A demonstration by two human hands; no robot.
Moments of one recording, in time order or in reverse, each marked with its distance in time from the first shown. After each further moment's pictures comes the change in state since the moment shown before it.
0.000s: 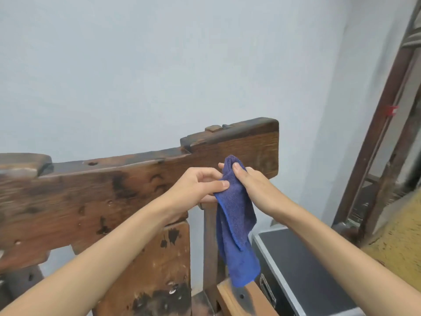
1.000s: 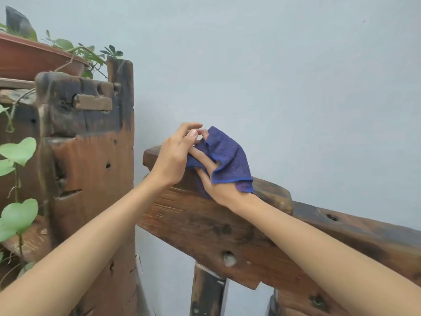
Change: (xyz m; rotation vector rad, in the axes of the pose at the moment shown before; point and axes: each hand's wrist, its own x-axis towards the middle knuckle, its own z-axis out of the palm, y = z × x) left_hand -0.298 0.096 -0.403 0.673 1.110 0.282; right_hand 0.181 -0.266 0.491 -0.132 -0.182 -1.203
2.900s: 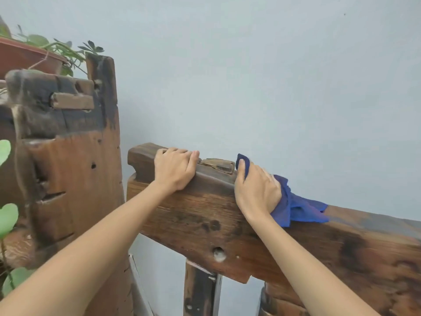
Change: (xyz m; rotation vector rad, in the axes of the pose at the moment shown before) left_hand 0.011 -0.052 0.044 1.228 -0.059 0.062; right_hand -0.065 0.023 -0.035 -0.507 0.270 0.820
